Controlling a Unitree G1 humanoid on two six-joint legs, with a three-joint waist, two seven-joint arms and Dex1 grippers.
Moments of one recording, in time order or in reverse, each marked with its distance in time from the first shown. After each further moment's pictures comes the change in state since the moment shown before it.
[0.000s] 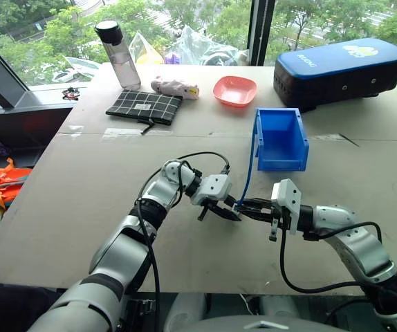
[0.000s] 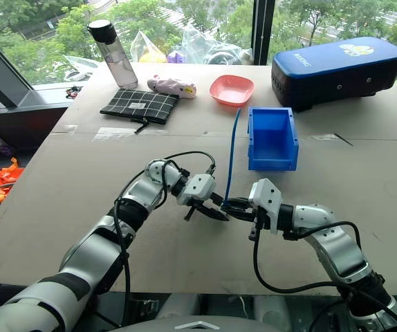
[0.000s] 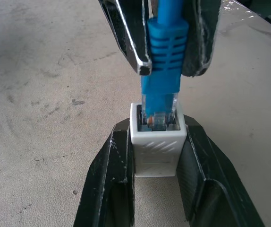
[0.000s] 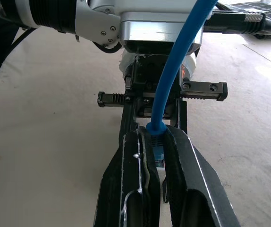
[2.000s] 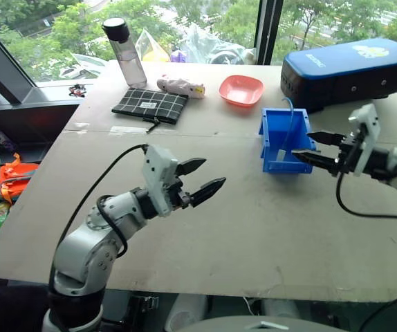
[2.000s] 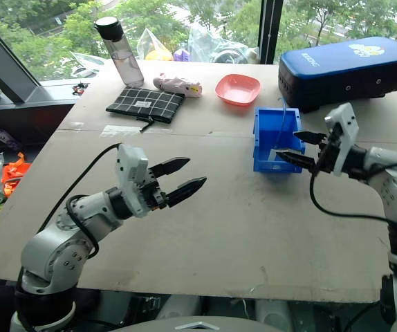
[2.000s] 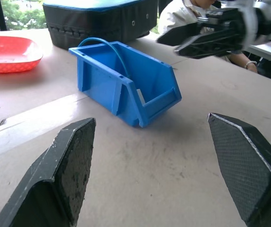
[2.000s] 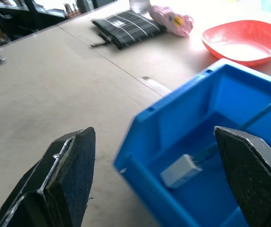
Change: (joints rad) left arm 0.691 0.206 0.523 -1.386 -0.581 1.056 0.957; right arm -0.084 -0.175 -0.613 0.007 0.306 0.473 0.102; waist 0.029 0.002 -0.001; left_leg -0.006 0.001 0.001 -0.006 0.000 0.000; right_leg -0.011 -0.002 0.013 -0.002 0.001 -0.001
